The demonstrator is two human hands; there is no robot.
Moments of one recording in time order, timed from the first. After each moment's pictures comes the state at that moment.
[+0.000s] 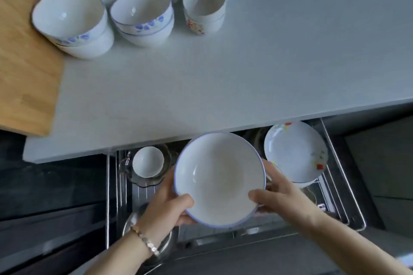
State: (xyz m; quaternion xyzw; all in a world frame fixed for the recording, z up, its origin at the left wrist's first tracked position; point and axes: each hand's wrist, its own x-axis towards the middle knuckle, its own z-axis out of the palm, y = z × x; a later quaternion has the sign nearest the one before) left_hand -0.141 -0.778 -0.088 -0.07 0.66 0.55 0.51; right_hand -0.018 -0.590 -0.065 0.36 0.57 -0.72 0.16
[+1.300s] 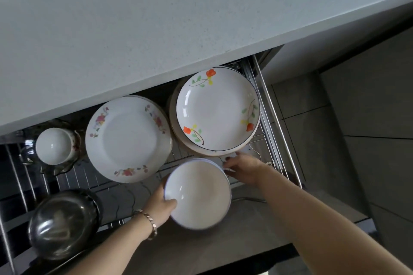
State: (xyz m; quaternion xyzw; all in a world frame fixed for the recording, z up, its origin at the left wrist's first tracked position) left_hand 0.006 -0.657 -0.273 -0.01 0.82 0.18 0.54; right_hand 0.107 -0.449 -0.313 0.56 0.19 -0.79 0.17
